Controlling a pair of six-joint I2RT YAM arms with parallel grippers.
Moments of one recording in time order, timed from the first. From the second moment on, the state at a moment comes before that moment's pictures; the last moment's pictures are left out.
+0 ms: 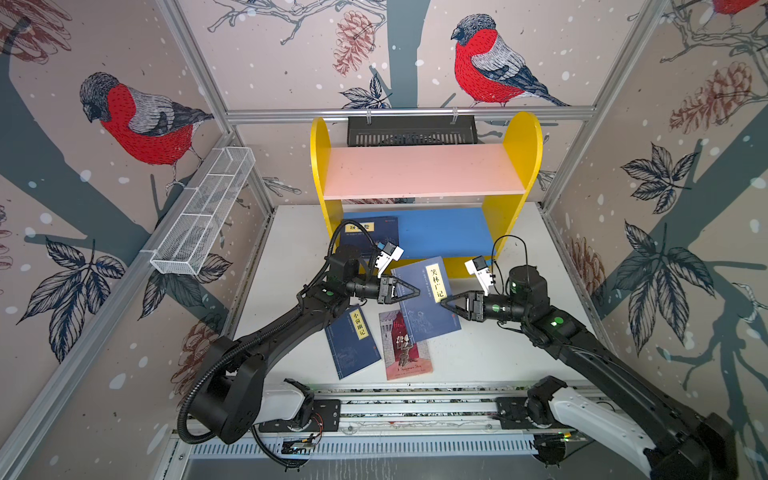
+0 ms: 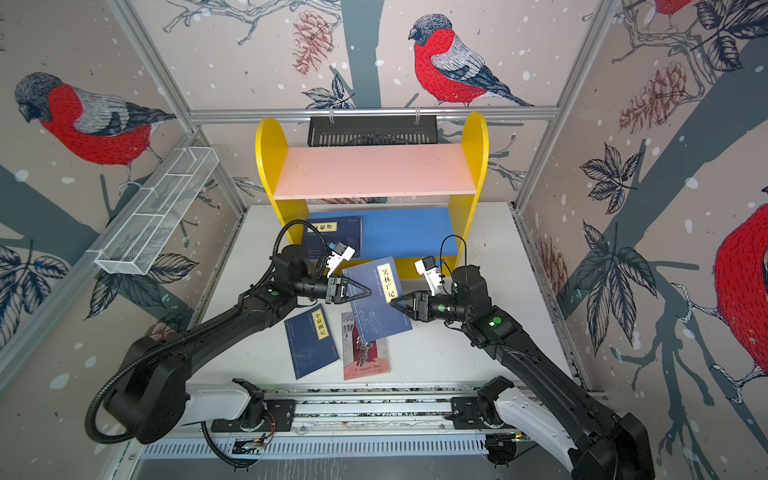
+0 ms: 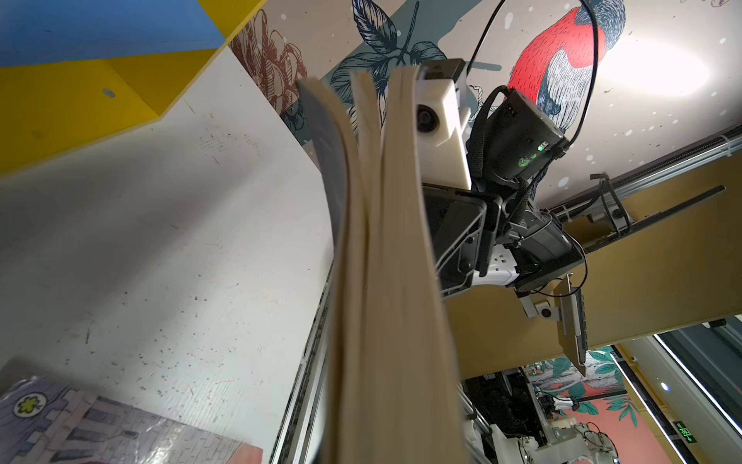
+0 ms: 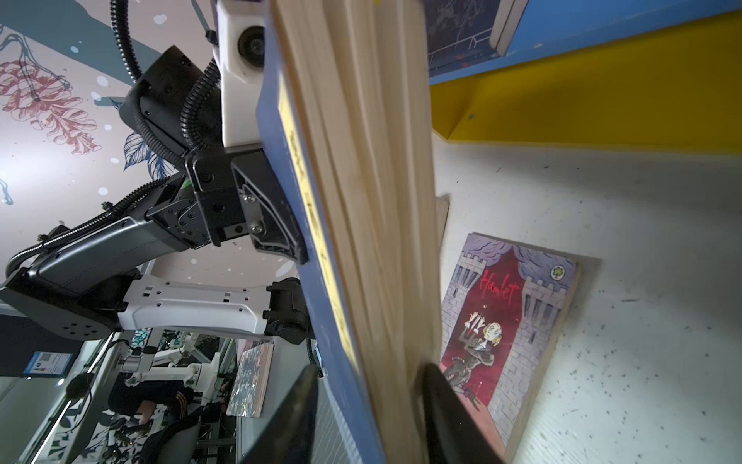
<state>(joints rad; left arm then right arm) -0.50 1.31 0.77 0.24 1.12 -0.69 0.53 0.89 0.64 -0.15 -0.75 0.67</state>
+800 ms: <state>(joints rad) -0.32 1.25 0.71 0.44 1.04 -0.95 0.88 0.64 0.26 0.33 -0.23 0.96</state>
